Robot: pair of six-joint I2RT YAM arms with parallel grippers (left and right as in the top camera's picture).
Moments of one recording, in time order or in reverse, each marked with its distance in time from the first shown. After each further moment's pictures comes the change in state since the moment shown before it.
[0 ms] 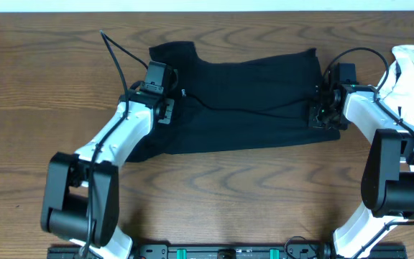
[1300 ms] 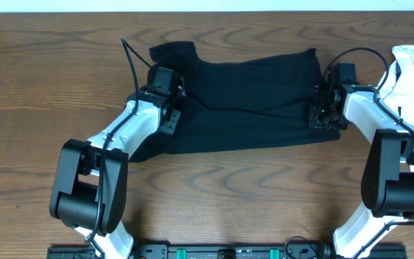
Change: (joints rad) left arm -0.026 0.083 -0.001 -0.039 0.068 0.103; right arm 0.000 0.000 0.000 0.001 0.000 0.000
